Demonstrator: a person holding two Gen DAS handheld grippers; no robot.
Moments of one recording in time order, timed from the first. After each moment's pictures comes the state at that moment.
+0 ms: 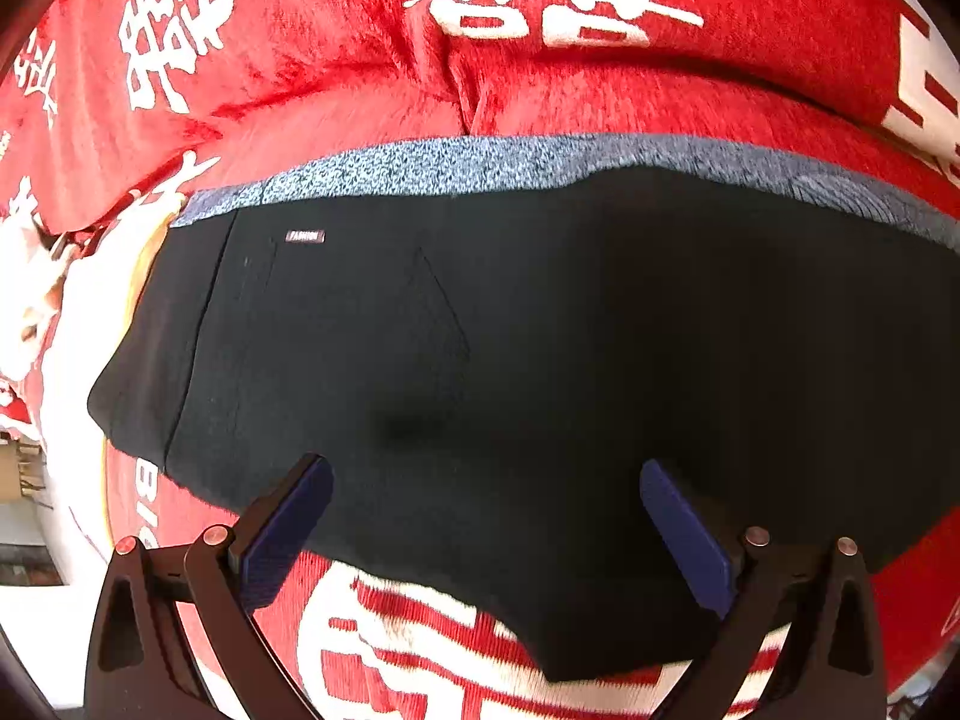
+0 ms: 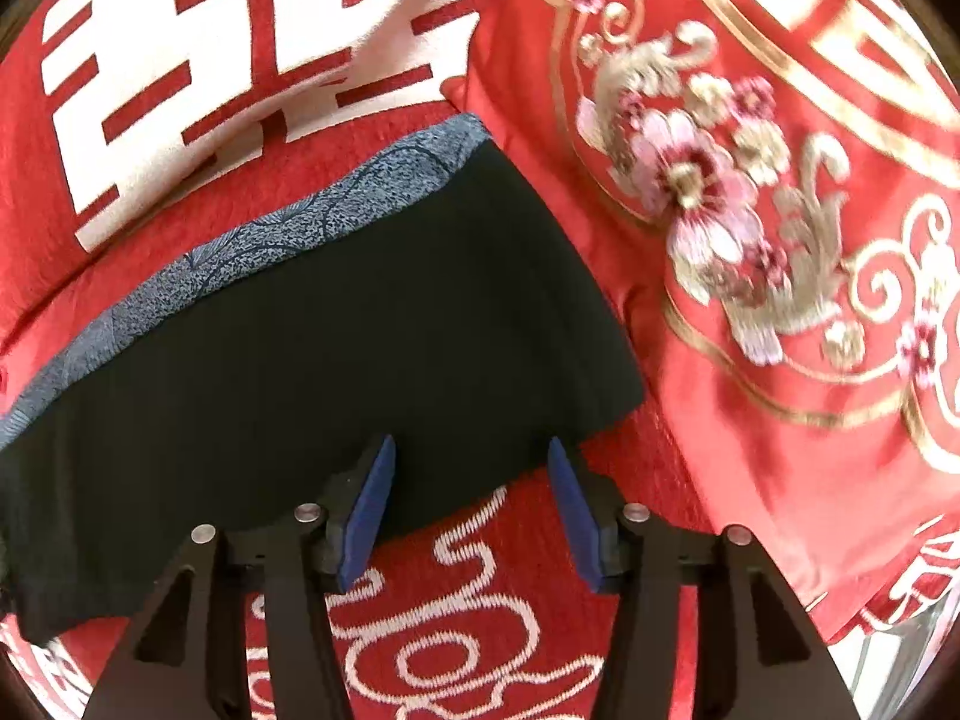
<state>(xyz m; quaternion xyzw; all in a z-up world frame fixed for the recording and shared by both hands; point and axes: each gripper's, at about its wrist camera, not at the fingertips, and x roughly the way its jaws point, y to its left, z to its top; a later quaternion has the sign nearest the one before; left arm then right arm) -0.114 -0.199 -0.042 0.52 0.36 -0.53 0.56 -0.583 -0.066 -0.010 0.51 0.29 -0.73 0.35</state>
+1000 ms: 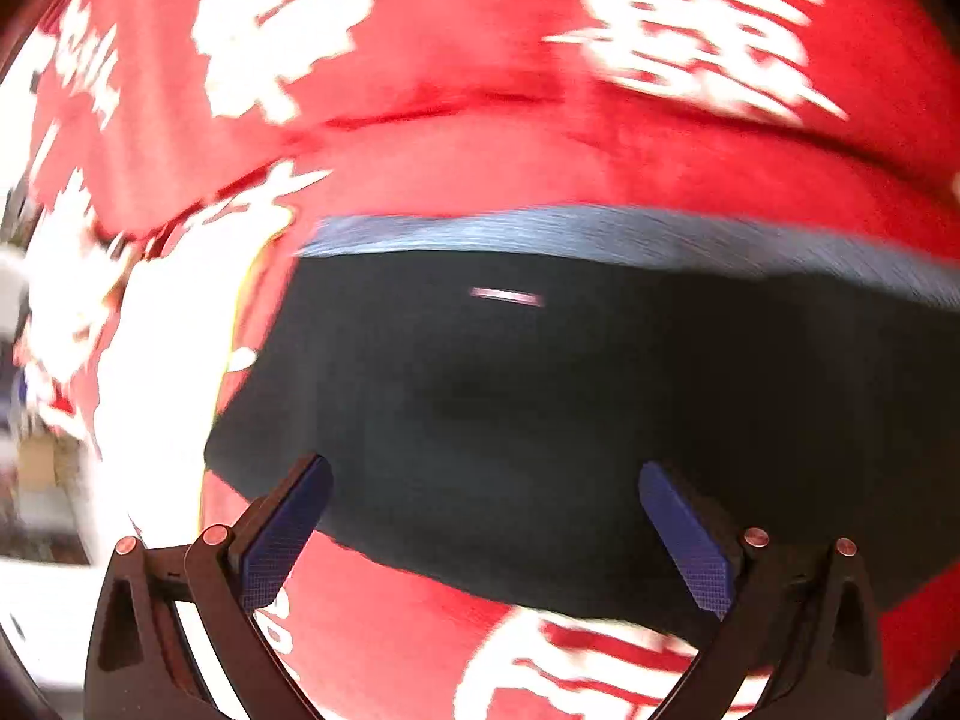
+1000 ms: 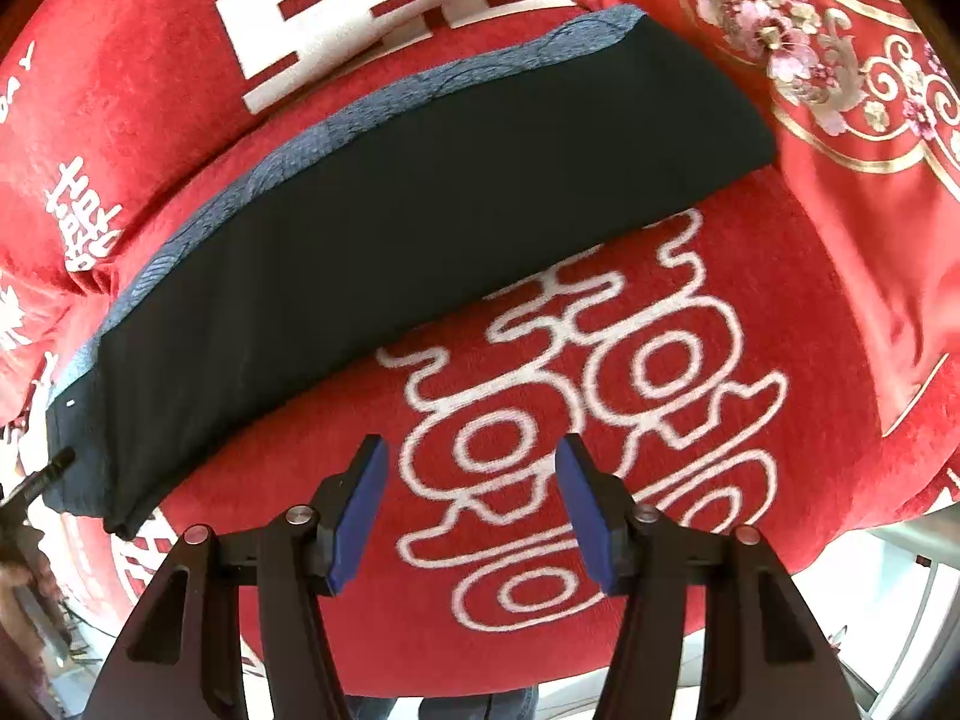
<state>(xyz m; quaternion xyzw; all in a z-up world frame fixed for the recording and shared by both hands) -0.028 -0.233 -0.003 0.51 0.35 -0.49 0.61 -0.467 -0.019 0.001 0.59 0.26 -0.65 0.41</state>
